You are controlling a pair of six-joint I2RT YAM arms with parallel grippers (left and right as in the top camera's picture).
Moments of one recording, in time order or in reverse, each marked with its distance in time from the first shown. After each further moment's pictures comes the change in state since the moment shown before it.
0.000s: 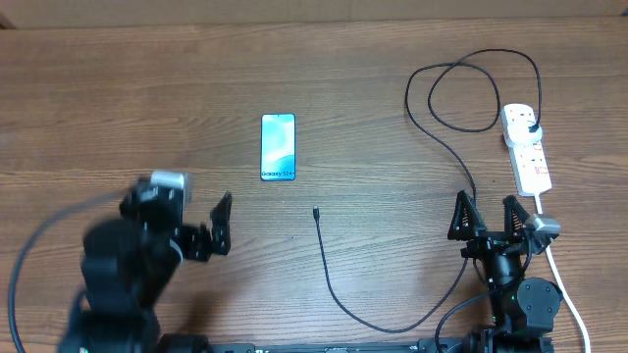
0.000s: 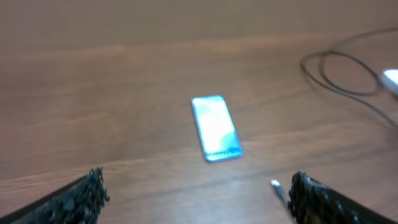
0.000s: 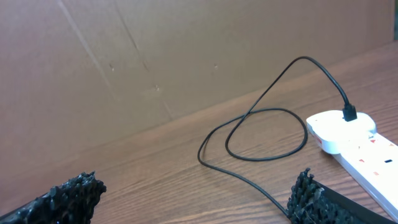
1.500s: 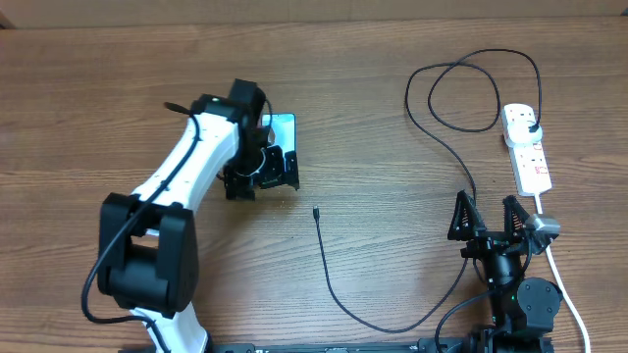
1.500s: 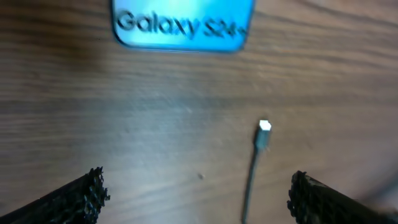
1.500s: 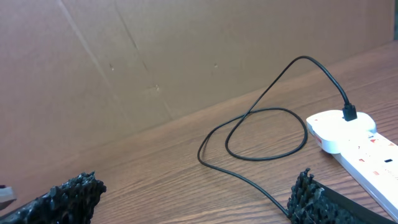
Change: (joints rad) left arm -0.200 1.228 0.480 -0.294 0.101 -0.385; right arm 0.000 0.000 0.000 -0.001 0.000 0.000
